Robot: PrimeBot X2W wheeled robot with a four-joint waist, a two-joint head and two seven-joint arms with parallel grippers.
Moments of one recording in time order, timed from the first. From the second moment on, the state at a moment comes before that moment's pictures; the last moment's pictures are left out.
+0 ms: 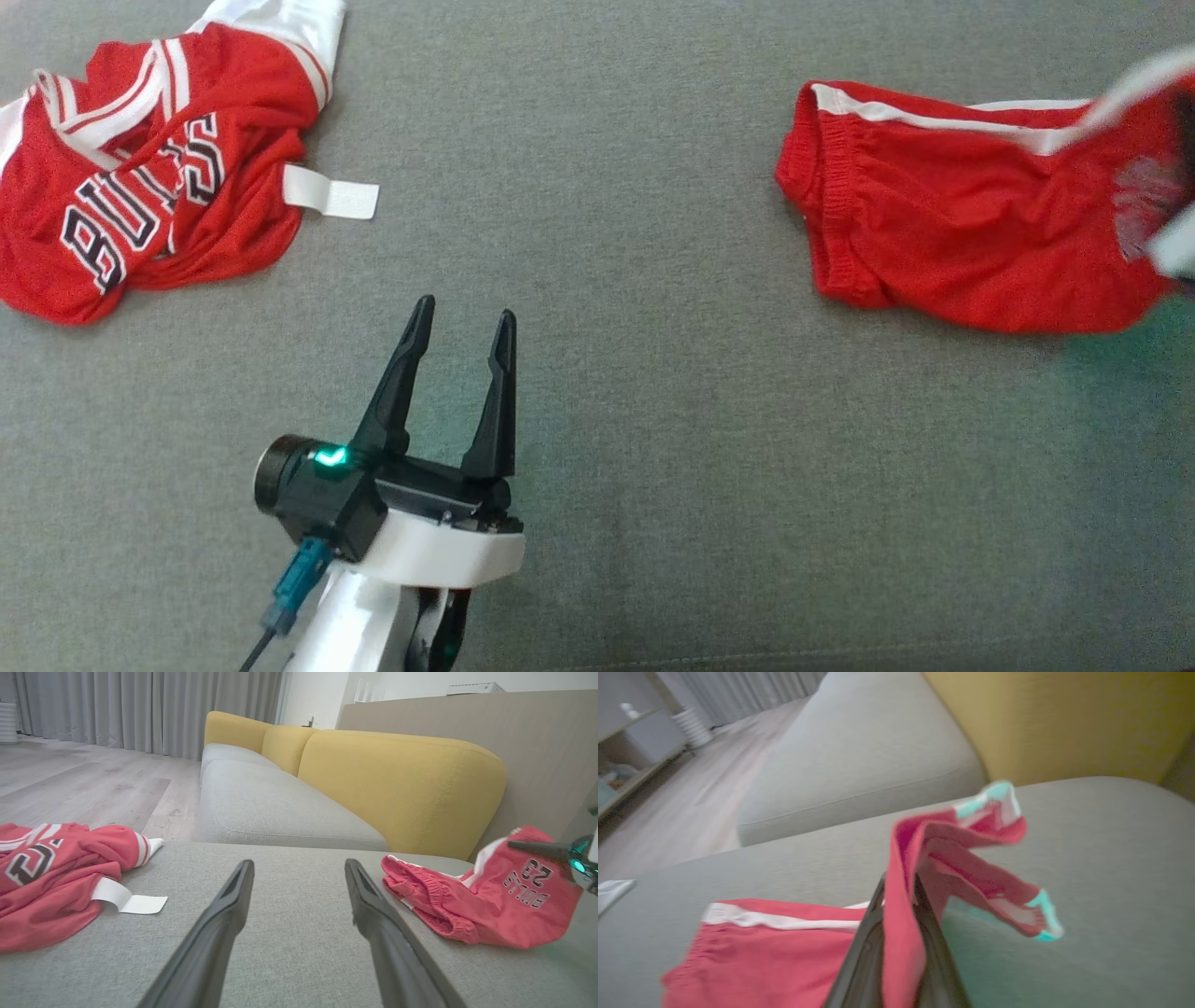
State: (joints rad) left arm -0.16 0.05 -0.36 0.06 -0.26 -0.02 -0.26; right arm -0.68 -0.61 0.34 0.71 0.86 0.12 0.07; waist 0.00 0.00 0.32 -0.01
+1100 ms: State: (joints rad) left arm -0.10 0.05 -0.40 0.10 -0.32 -0.03 -0.26; right arm -0.38 -0.43 0.24 0.36 0.56 0.12 0.17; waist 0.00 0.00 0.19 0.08
